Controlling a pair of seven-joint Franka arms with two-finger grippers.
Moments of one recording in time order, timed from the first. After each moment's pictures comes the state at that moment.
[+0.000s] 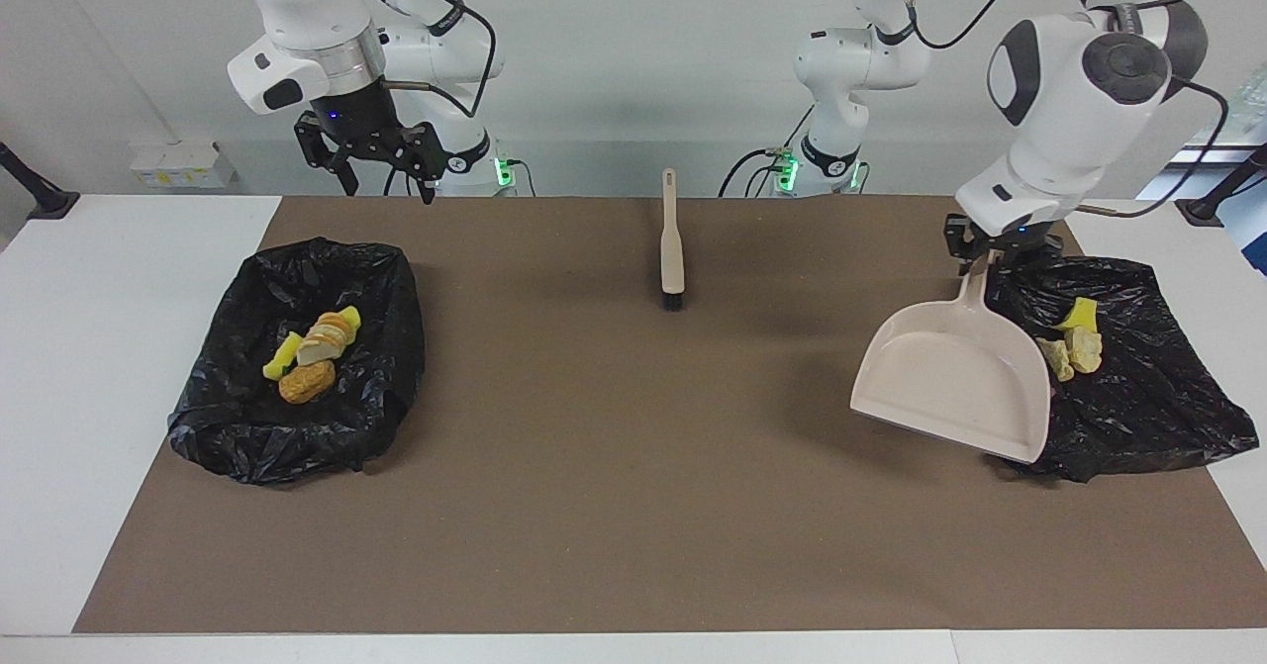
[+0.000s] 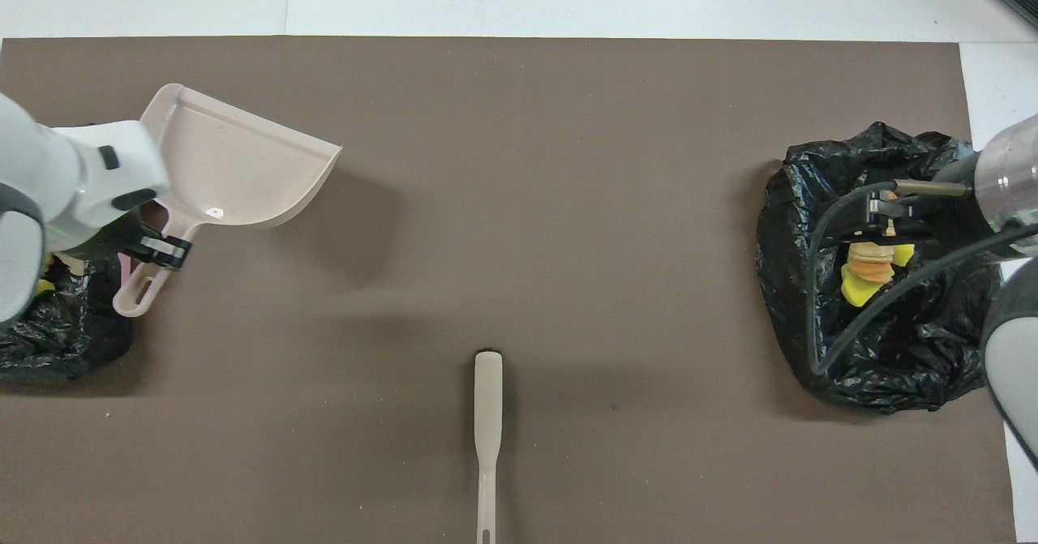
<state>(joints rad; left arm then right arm) -0.20 0.03 0.01 -1.75 0.06 1.67 0.13 0.05 0.00 0.09 -1.49 -0.01 1.48 0.28</state>
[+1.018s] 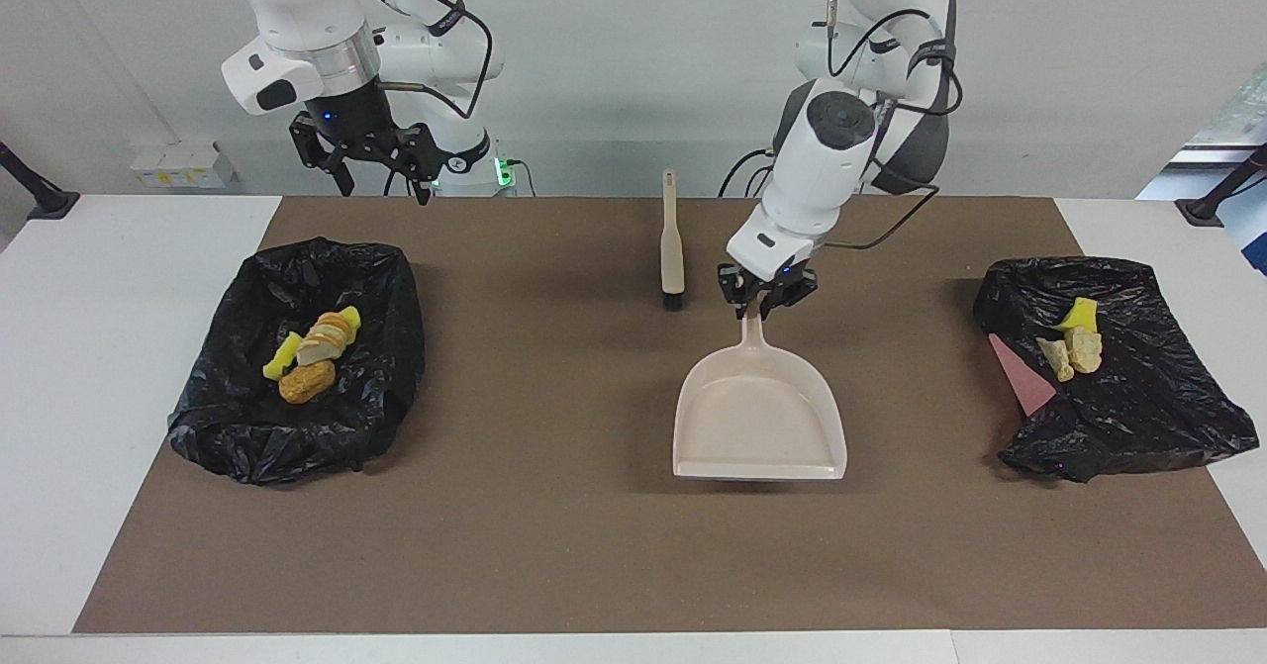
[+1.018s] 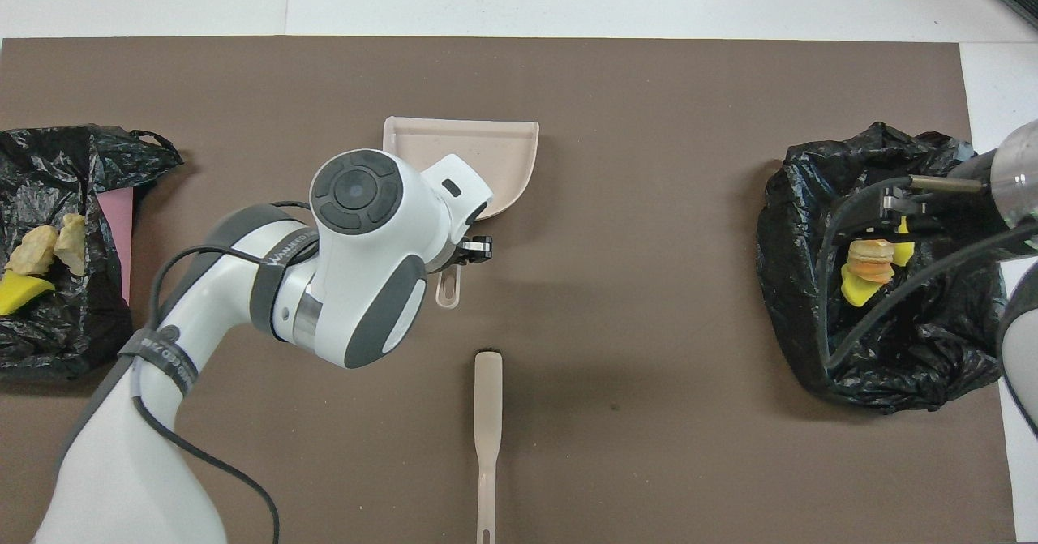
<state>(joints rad) -0.59 0.30 0.01 -1.79 -0.12 2.17 -0.41 0.04 0.00 0.09 -1.49 -0.01 1.48 0.28</state>
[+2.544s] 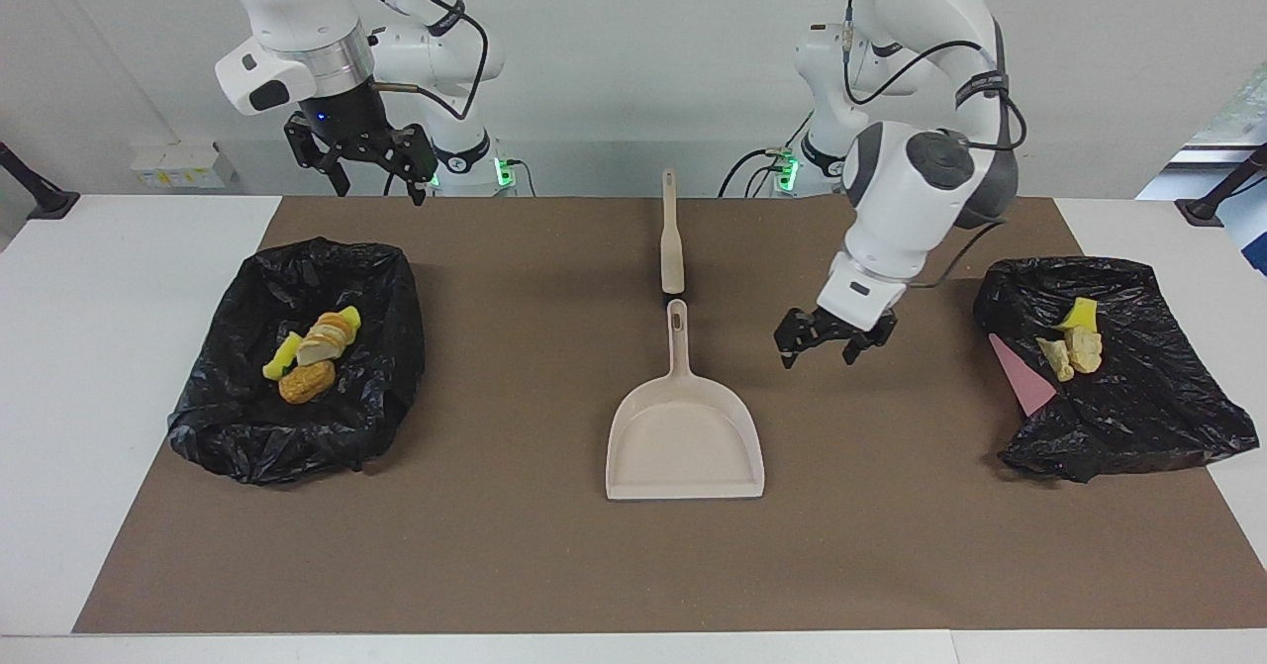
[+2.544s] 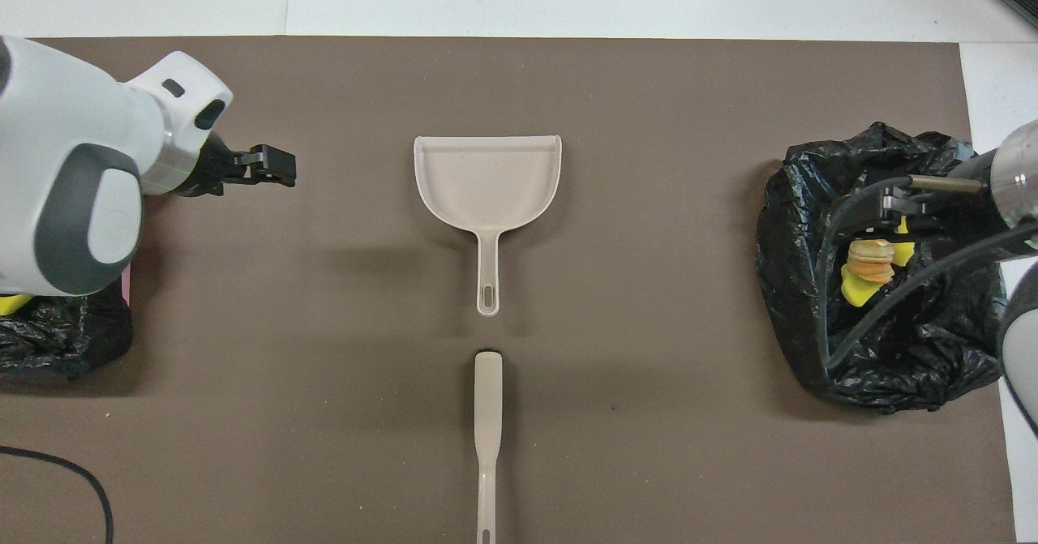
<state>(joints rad) -0.20 0.18 0.05 -1.72 -0.13 2.00 -0.12 0.04 0.00 0.09 -1.49 -0.01 1.48 0.28</state>
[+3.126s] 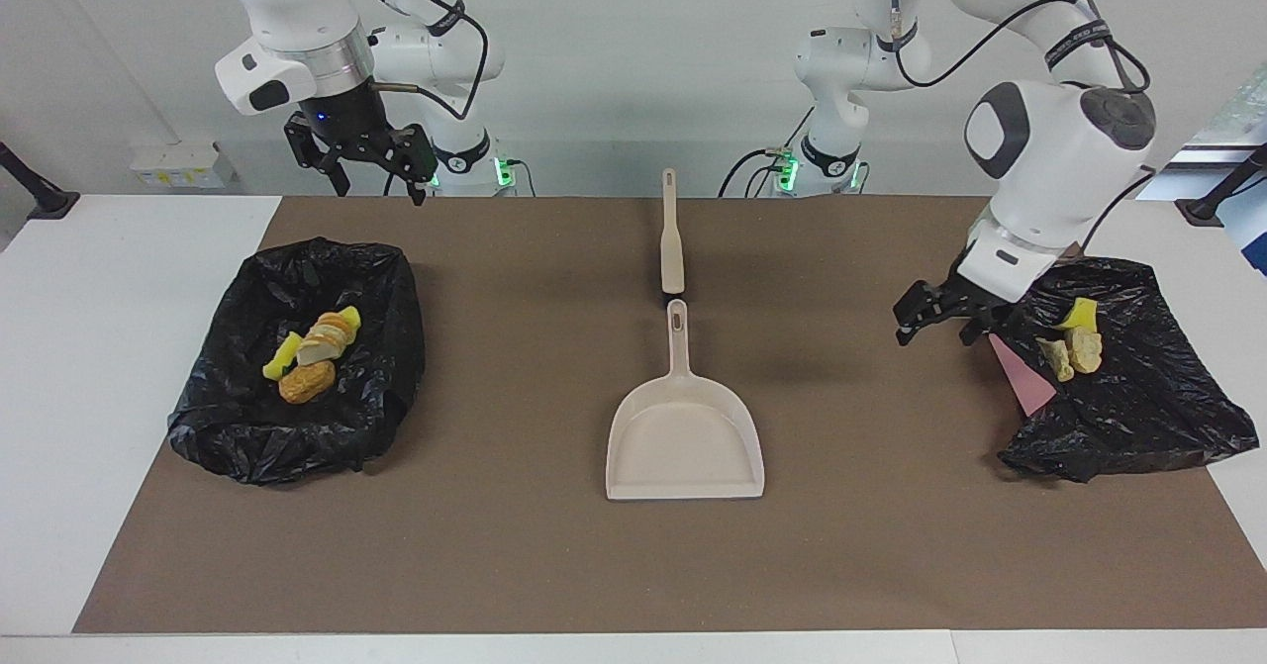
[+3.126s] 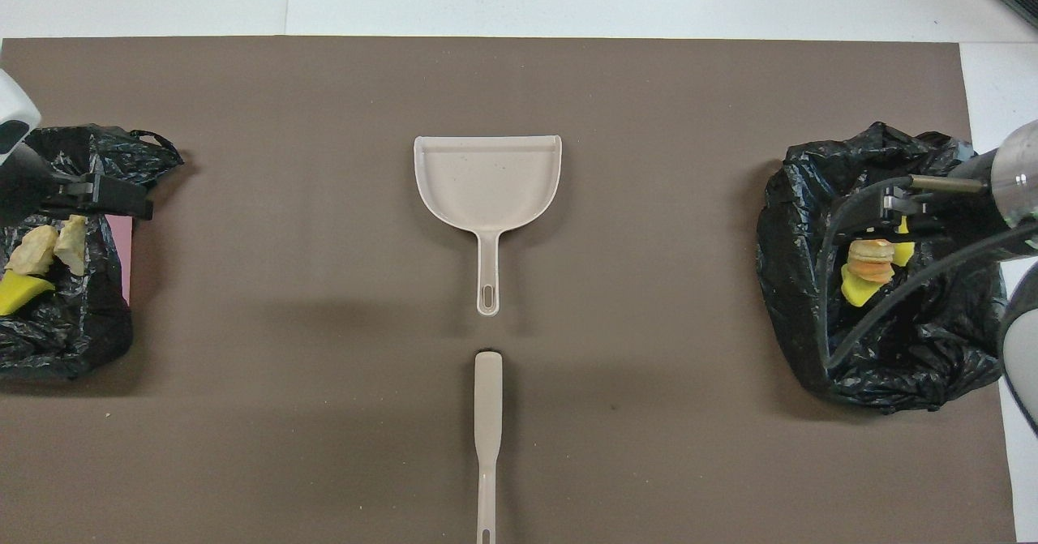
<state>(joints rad) -0.06 0.03 0.05 -1.67 -0.05 1.73 0.09 0.04 0.00 0.09 -1.49 -0.01 1.48 0.28</state>
